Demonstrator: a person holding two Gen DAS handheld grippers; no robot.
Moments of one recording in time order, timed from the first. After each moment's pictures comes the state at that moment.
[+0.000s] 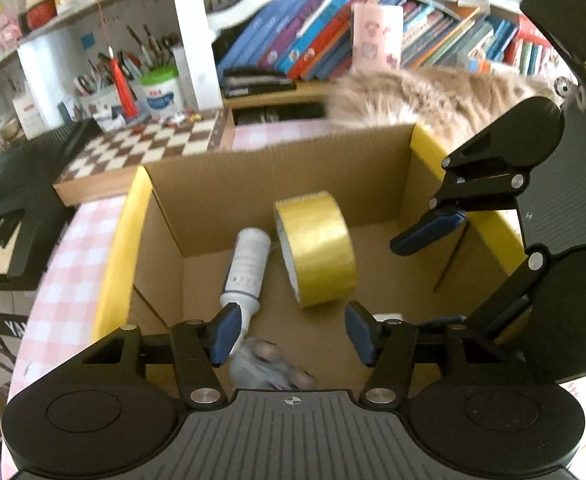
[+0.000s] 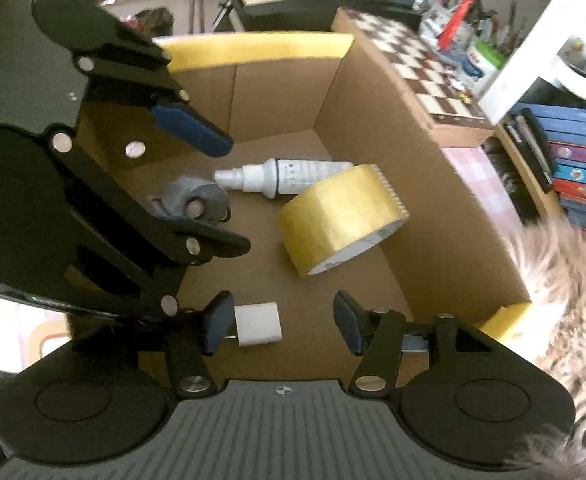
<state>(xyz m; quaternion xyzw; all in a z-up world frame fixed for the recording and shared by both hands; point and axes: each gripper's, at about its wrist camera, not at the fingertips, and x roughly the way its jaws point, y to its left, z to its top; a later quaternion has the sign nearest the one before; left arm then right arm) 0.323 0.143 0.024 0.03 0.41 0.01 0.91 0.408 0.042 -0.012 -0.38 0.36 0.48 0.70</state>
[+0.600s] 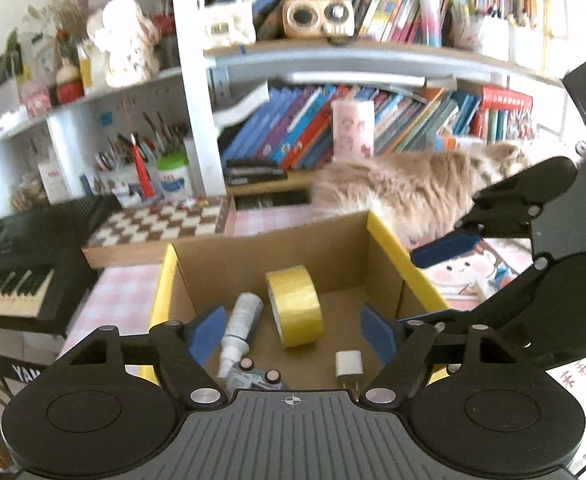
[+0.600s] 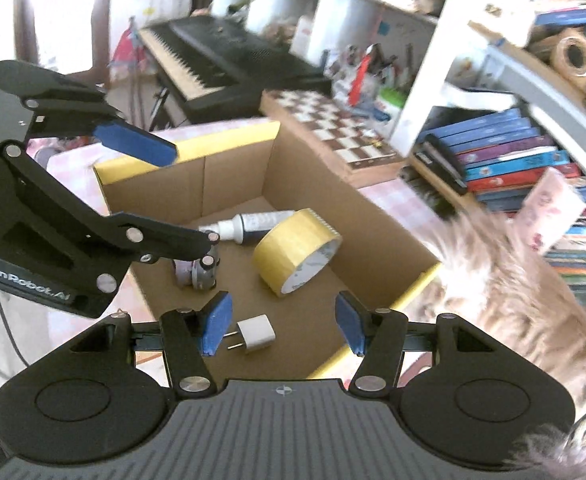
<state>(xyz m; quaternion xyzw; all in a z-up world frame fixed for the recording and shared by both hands) 0.254 0.122 0.077 0.04 0.29 0.01 0.96 0.353 -0.018 0.045 -0.27 0.29 0.42 0.81</state>
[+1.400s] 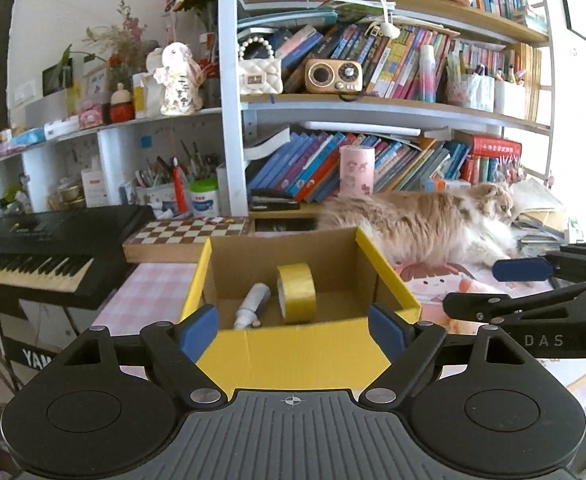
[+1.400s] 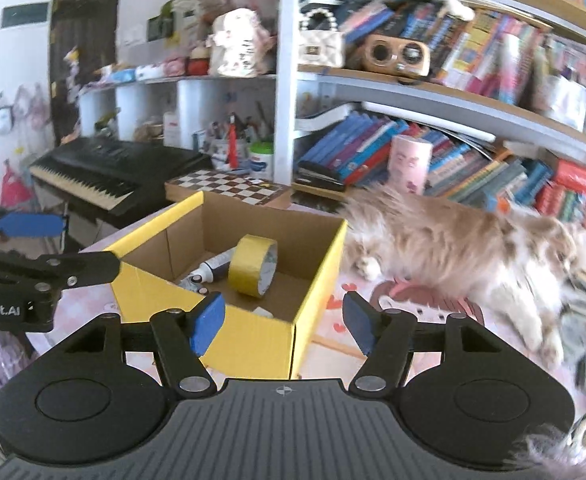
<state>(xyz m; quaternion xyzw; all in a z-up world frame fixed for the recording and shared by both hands) 0.133 0.116 0.088 0.01 0.23 0.03 0.97 0.221 -0.081 0.056 -0.07 0.23 0.25 0.94</state>
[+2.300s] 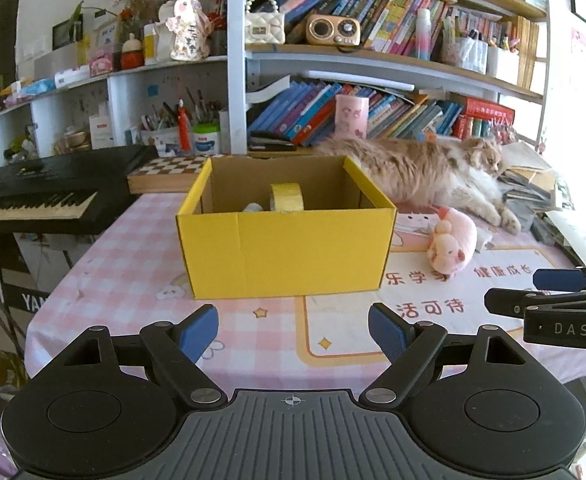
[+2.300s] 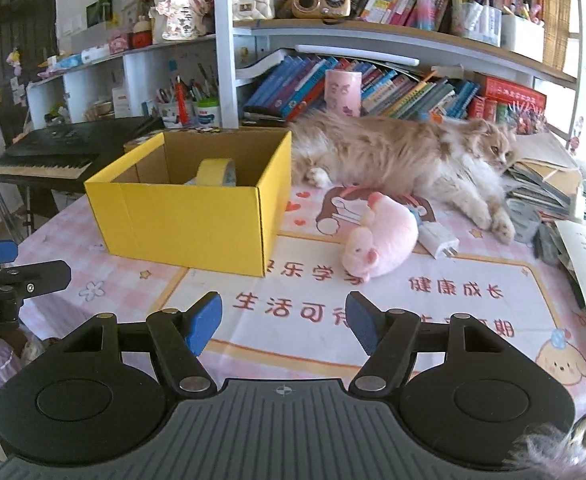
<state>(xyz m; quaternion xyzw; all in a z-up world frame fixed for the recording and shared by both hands) 0.070 0.099 0.046 -0.02 0.28 0.03 0.96 0.138 -0.120 0.011 -0.03 0.29 0.16 0.94</state>
